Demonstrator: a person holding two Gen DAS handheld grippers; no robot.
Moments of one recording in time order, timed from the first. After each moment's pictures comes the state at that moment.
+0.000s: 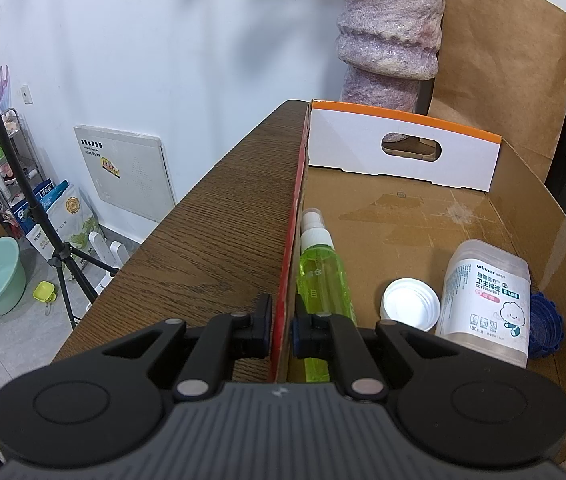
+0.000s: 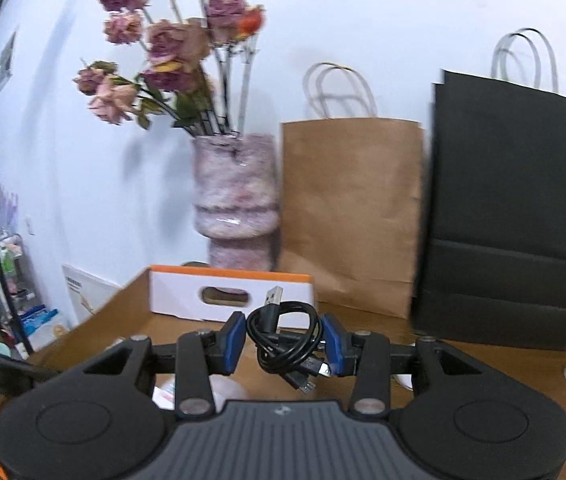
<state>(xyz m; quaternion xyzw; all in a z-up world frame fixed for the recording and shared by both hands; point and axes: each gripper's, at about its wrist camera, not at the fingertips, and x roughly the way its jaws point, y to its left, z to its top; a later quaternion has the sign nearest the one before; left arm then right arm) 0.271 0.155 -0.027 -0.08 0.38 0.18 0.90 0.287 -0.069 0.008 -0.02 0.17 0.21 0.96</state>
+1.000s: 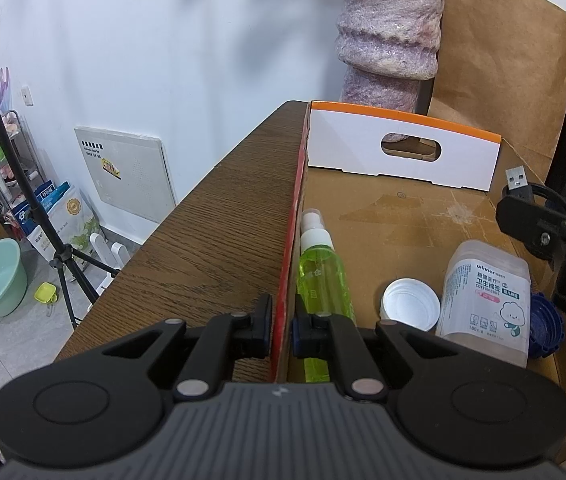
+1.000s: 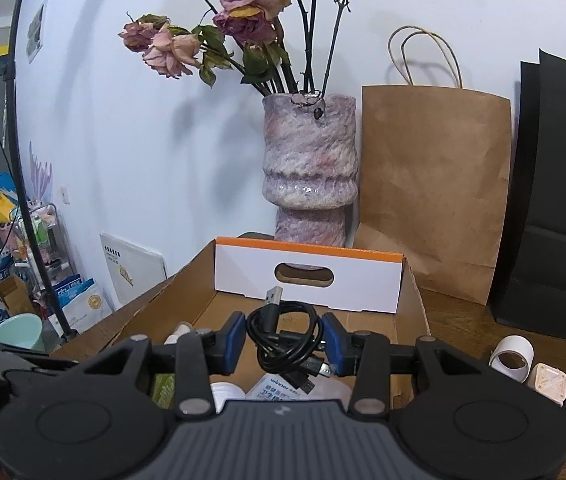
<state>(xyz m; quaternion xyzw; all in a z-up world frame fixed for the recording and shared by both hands) 0.270 0.156 -0.027 -0.08 0.38 0.18 0.90 0.297 -0.002 -0.004 -0.04 0.22 0.26 0.94</state>
